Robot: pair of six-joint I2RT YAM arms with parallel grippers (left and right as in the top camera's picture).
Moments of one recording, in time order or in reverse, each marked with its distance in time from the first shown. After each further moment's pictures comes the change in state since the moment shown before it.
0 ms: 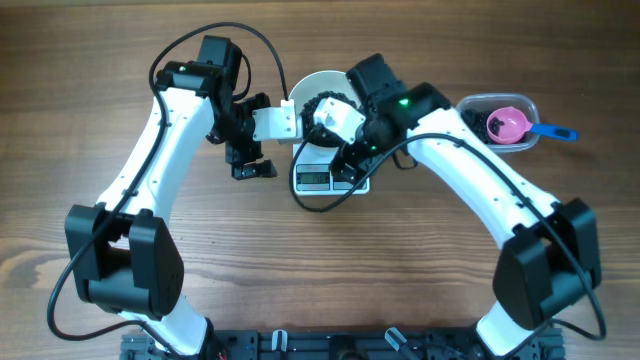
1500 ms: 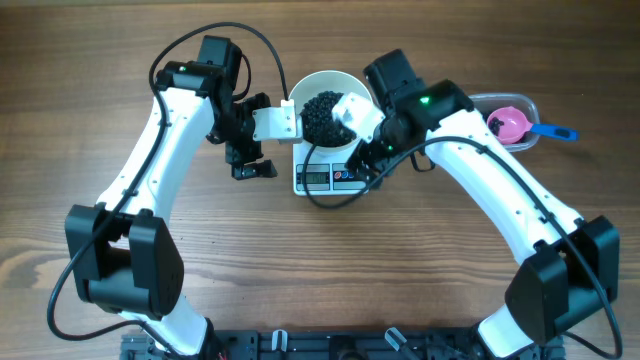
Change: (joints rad) left arm 0.000 0.000 0.000 0.000 0.000 0.000; right arm -0.023 -0.061 0.000 -0.113 0.072 0.003
